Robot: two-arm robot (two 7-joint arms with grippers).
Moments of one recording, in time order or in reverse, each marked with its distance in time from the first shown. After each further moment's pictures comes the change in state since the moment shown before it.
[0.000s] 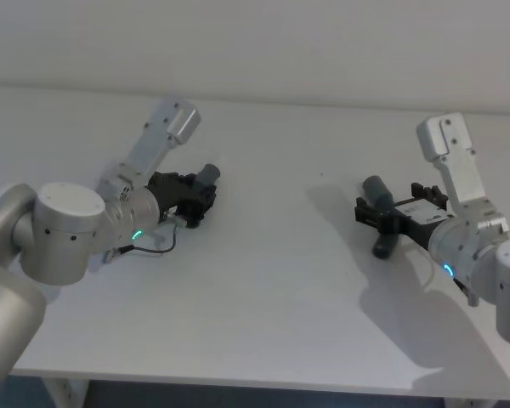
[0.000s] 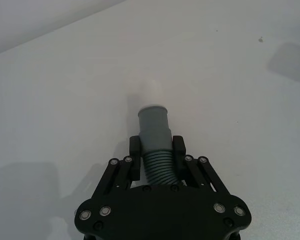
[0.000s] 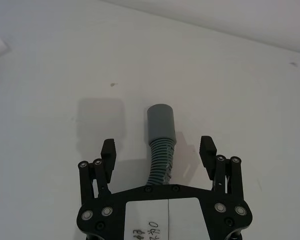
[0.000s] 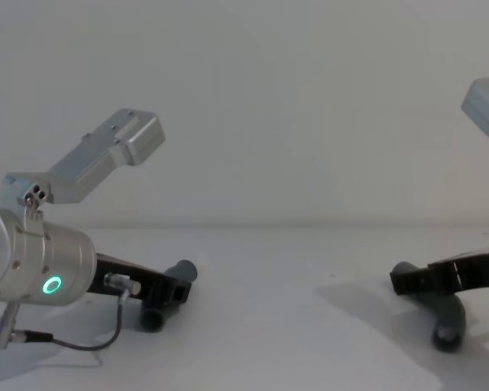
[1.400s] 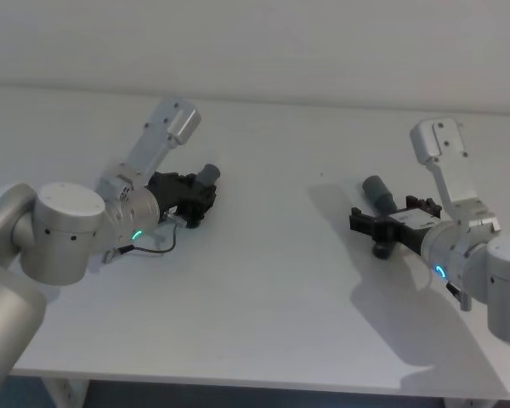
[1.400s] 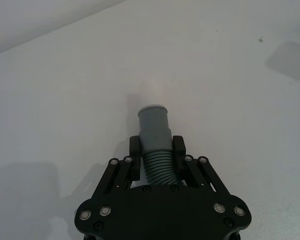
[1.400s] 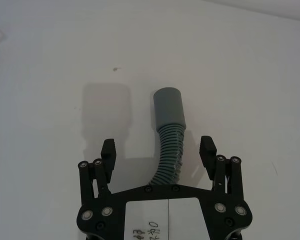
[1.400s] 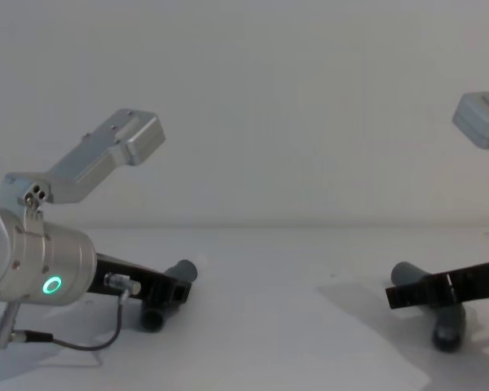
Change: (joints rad) left arm 0.000 0.000 0.000 0.000 0.000 0.000 0.000; right arm 0.001 -0.056 0.022 0.001 -0.012 0.099 -0.004
